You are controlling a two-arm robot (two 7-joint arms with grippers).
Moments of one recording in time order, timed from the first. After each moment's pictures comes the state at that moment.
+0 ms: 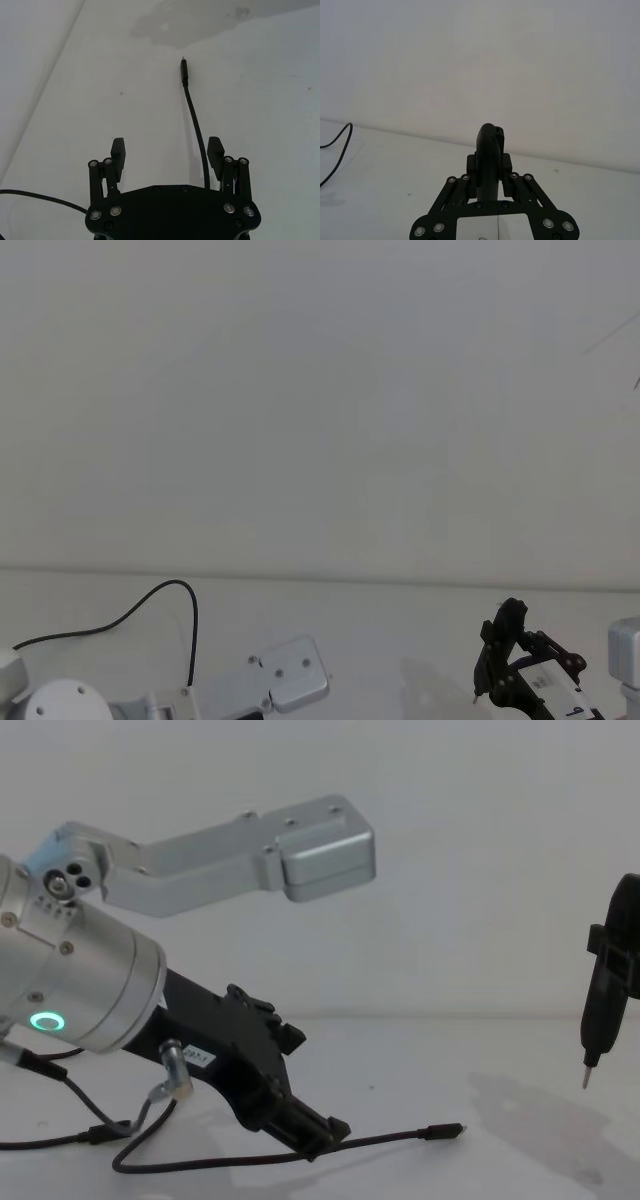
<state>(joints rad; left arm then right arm) -0.50 0.59 0.72 -1.82 0.02 0.61 -0.59 -0.01 0.34 -0.23 -1.77 0.29 0.03 0.07</state>
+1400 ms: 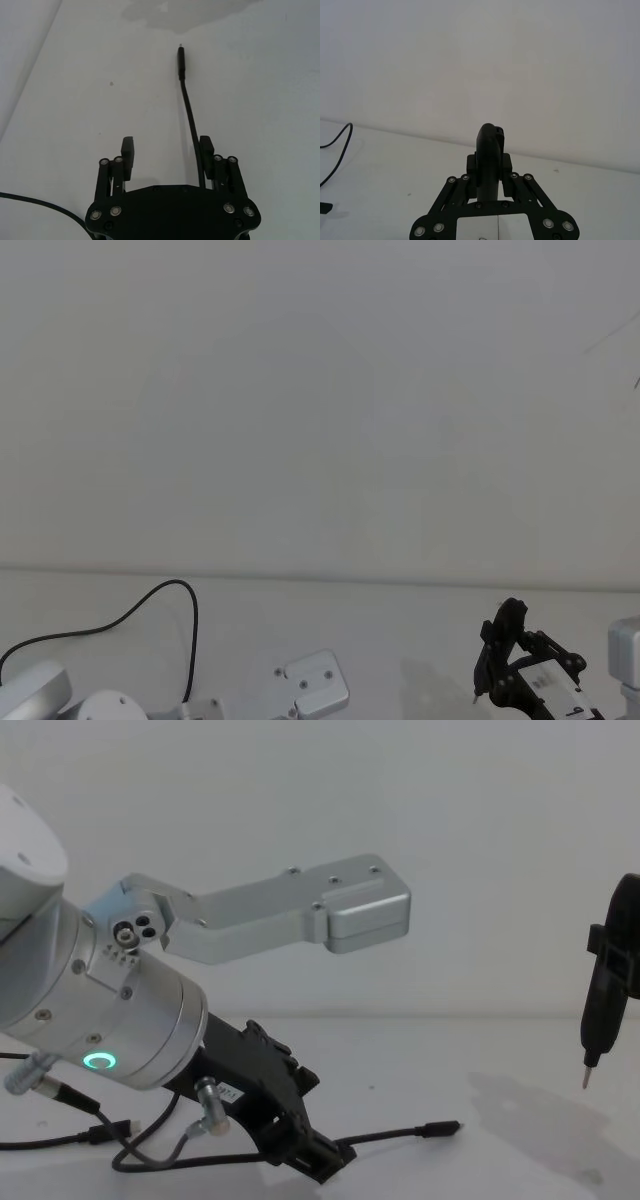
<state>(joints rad) -0.50 0.52 0.76 -1.76 0.09 0.68 -0.58 -0.01 0.34 -0.23 -1.77 0.29 0.03 0.07</state>
